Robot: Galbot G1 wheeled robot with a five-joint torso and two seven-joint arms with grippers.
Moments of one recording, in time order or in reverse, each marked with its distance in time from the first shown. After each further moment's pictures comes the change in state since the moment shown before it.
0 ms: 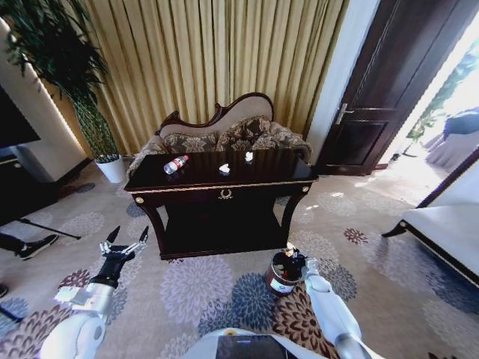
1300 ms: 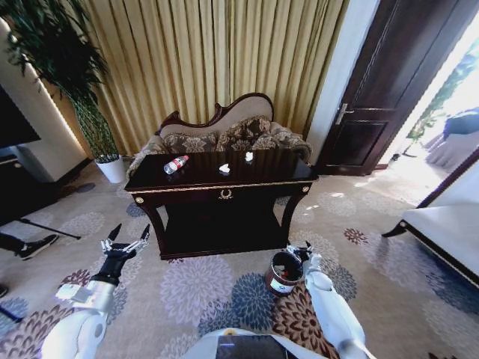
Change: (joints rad) left arm -0.013 0.008 0.006 0.001 -0.001 0.006 -0.001; right arm -0.155 -0.025 0.001 0.436 0.299 -0.076 0.005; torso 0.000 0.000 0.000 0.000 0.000
